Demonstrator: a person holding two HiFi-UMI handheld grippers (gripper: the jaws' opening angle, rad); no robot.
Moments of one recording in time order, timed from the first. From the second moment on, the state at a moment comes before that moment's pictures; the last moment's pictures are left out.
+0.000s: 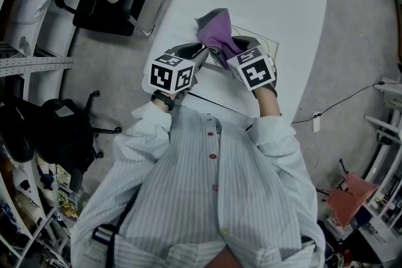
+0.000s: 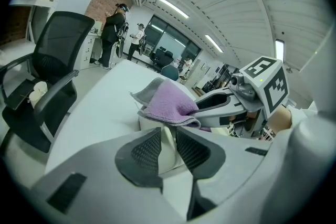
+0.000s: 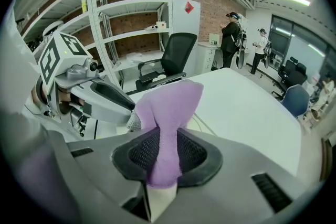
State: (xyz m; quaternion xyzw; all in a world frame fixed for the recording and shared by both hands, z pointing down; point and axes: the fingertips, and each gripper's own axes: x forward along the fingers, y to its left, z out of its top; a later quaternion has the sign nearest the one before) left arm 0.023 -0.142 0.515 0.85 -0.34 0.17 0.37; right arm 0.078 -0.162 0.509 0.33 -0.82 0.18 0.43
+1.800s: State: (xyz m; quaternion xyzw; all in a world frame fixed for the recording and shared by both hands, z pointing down) left arm 0.018 -0.137 0.510 0.85 -0.33 0.15 0.38; right arm 0.109 -0.119 0.458 0.36 -0.83 0.25 0.34
